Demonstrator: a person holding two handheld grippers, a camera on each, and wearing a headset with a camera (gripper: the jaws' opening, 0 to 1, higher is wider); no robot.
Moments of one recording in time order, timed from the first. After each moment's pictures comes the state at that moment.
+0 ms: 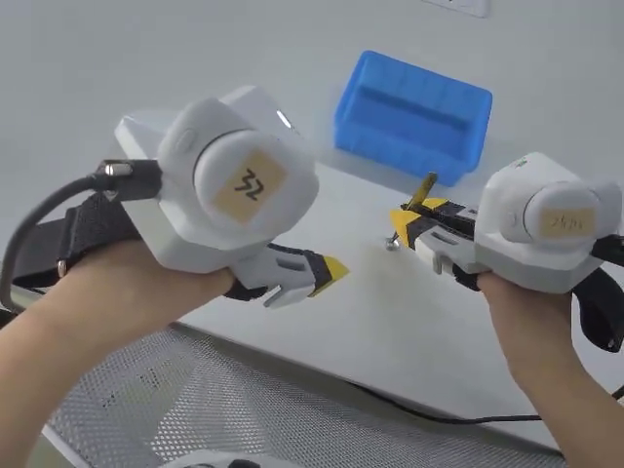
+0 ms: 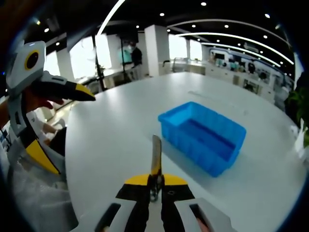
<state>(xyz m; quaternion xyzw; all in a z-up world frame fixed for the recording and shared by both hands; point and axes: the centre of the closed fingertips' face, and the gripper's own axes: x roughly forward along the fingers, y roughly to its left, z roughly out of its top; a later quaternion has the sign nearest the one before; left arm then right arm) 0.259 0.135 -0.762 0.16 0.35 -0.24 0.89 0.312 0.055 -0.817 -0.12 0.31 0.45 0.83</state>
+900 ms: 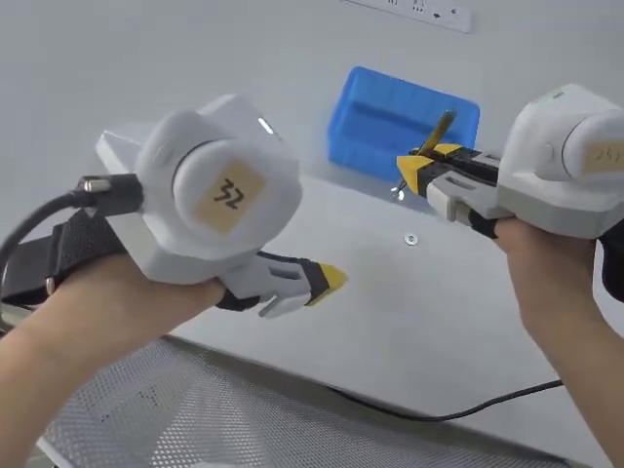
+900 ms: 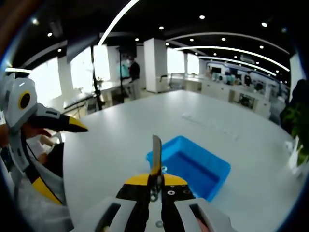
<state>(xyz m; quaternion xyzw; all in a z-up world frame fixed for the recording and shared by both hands) 0.263 0.139 -0.749 0.16 0.33 -0.23 0.90 0.357 0.065 -0.751 -0.11 0.25 0.44 0.86</state>
